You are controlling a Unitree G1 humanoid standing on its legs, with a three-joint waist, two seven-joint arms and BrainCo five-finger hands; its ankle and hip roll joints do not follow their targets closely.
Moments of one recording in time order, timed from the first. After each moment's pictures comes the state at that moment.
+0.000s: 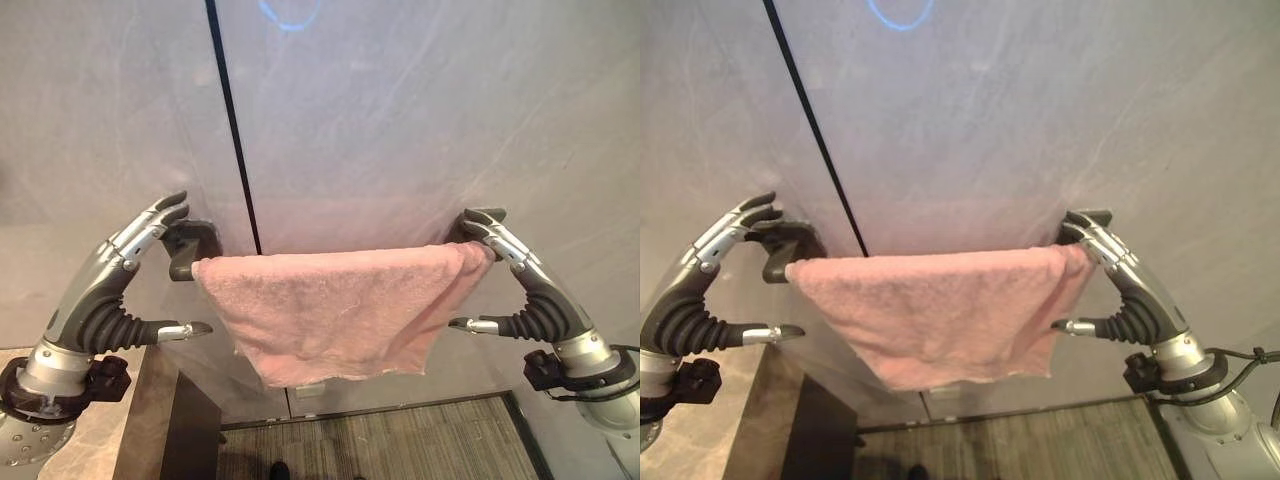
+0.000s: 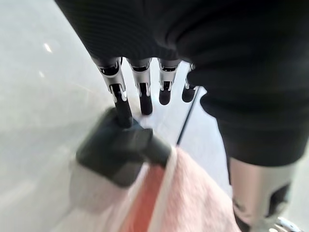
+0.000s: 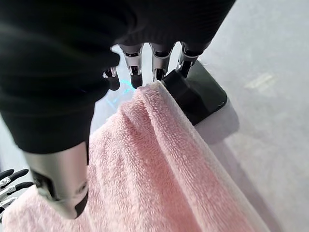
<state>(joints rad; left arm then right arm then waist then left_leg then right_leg) 0.45 0.89 0.38 -0.53 0.05 -0.50 0.18 0.31 -0.84 -0.15 -0.46 -0.09 -0.44 -0.11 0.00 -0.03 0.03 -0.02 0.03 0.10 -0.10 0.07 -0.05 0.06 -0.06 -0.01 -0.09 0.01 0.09</state>
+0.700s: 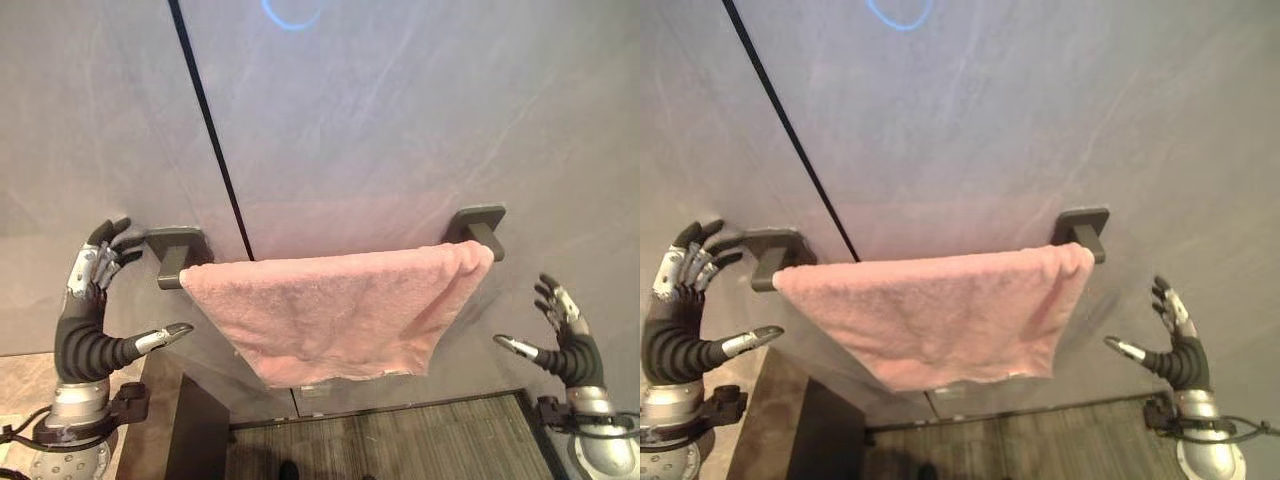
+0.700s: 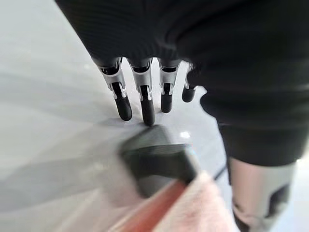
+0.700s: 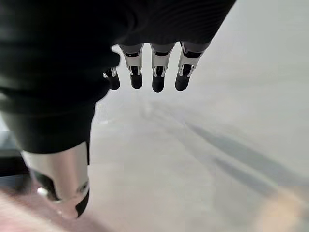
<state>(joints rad) 0.49 0.50 0.22 -0.37 -0.12 -0.56 0.18 0.50 -0.55 -0.18 -0.15 0.16 -0.35 -0.15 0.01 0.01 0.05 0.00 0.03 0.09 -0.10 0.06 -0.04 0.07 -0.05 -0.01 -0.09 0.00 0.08</state>
